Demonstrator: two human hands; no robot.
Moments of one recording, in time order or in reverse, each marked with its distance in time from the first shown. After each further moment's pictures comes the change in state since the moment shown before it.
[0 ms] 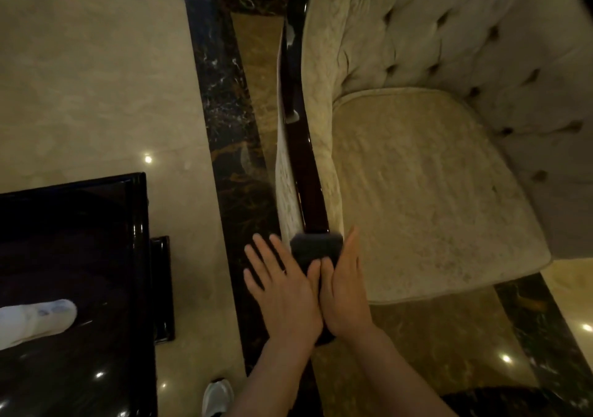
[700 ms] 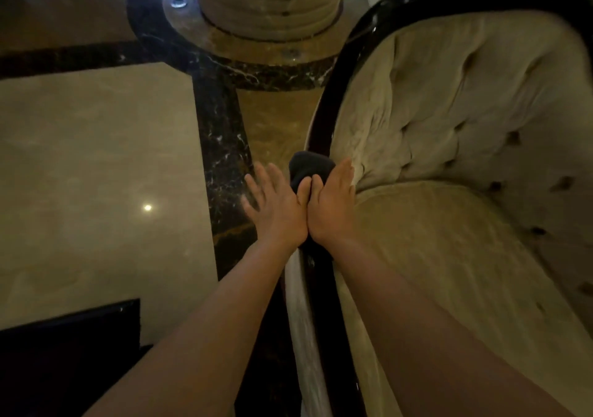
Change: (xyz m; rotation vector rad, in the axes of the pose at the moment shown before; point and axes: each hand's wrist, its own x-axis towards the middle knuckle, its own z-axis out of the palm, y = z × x) left_hand 0.371 0.115 -0.150 -0.147 0.058 0.123; right_hand 0.371 -0.176 -0.005 -0.030 0.207 -0.104
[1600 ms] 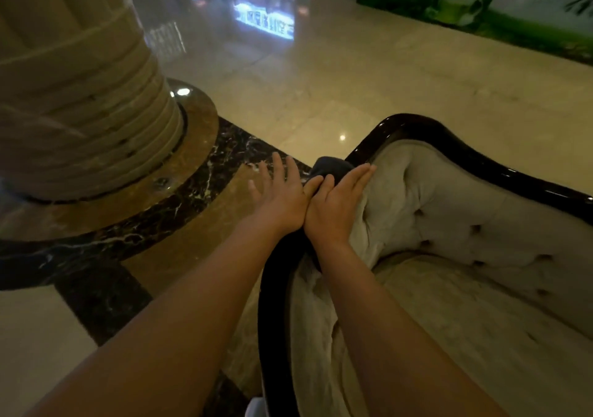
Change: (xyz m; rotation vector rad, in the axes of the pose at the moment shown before) left_hand 0.335 0.365 -0.049 0.370 -0.302 0.791; right_hand 0.371 -0.065 -0.181 0.268 0.855 0.385
